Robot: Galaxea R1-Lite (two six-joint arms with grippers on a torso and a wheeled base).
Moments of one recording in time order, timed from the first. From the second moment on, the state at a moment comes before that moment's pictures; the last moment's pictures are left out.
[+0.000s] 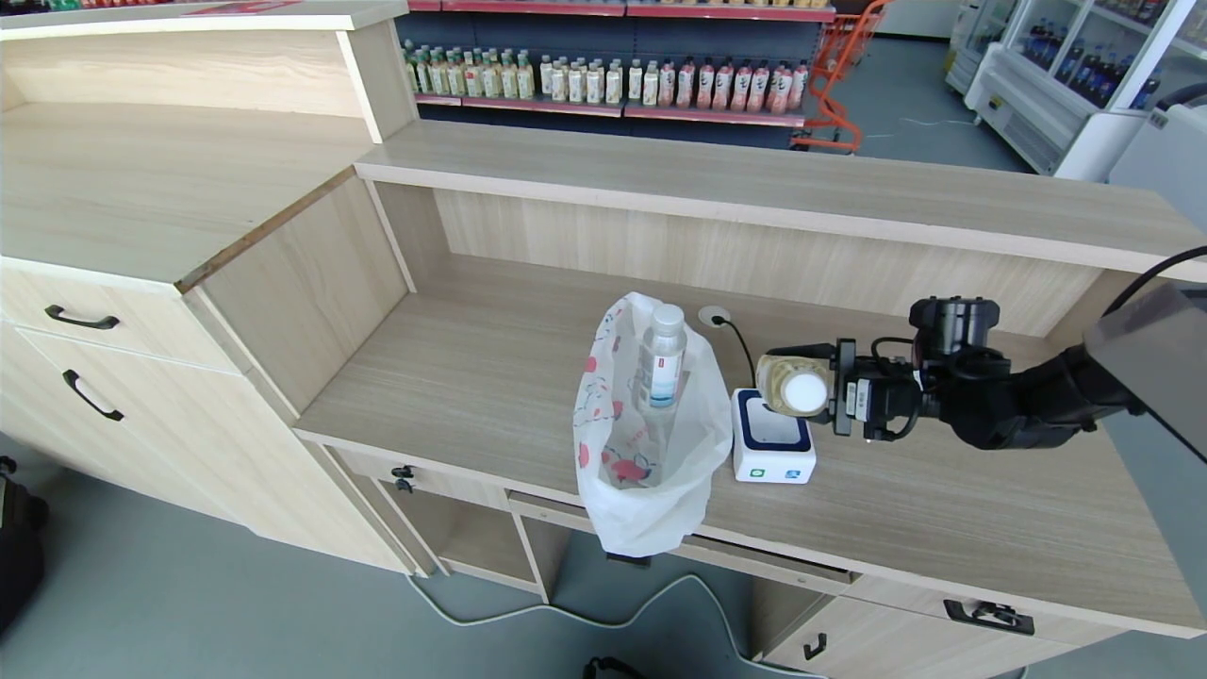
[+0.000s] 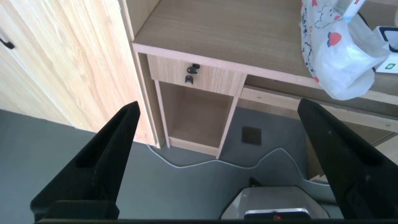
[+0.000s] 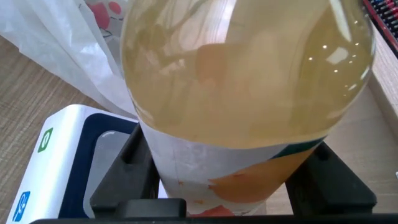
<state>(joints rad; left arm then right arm) -0.01 0.00 0.00 0.01 -0.04 -0.04 0.04 2.27 -1.29 -0.66 1.14 -1.51</state>
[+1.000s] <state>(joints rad) -0.01 0.00 0.00 0.01 -0.04 -0.04 0.08 2.35 -1.37 -0.68 1.11 -1.52</state>
